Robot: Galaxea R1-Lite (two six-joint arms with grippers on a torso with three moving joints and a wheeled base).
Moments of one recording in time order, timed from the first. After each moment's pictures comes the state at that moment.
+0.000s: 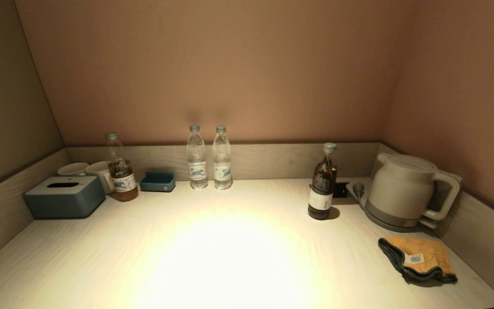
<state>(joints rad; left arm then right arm) 0.02 0.00 0.00 -0.01 0.01 -0.05 -0.06 0.30 -0.65 0.32 -0.04 -0.02</state>
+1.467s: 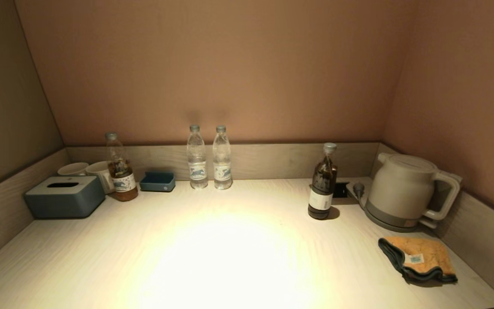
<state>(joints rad) 0.02 0.00 0.00 -0.01 0.01 -0.05 0.00 0.00 -0.32 0.32 -0.02 0.02</state>
